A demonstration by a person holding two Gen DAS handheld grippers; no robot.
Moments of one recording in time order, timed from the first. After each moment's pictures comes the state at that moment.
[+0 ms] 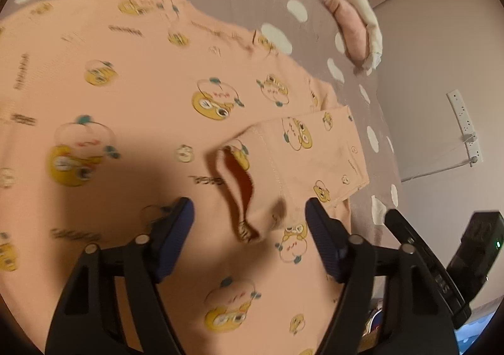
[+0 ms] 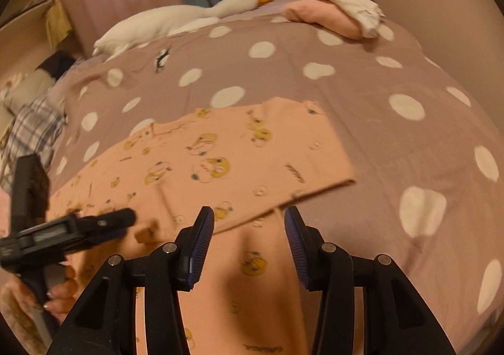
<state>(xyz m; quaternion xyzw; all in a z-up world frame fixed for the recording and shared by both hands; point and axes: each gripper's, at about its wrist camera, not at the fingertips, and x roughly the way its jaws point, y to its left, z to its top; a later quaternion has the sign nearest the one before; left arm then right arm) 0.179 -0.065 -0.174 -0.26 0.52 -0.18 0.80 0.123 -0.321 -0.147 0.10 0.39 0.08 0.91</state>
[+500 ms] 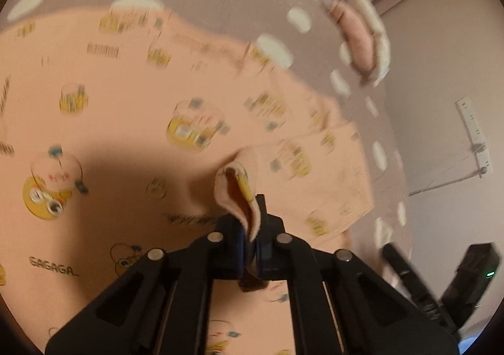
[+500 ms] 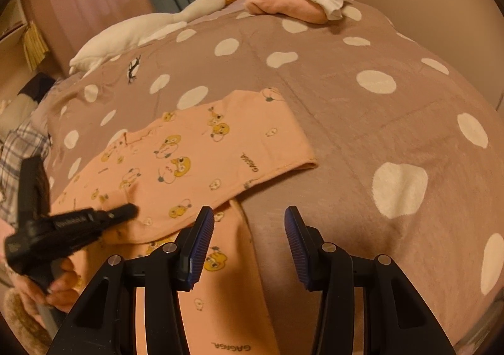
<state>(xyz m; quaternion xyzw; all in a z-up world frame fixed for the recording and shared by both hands) 0.196 -0.078 -0.157 -0.26 0.49 -0.16 0.81 0.121 -0.353 -0.162 0.13 0.40 0.04 0.90</state>
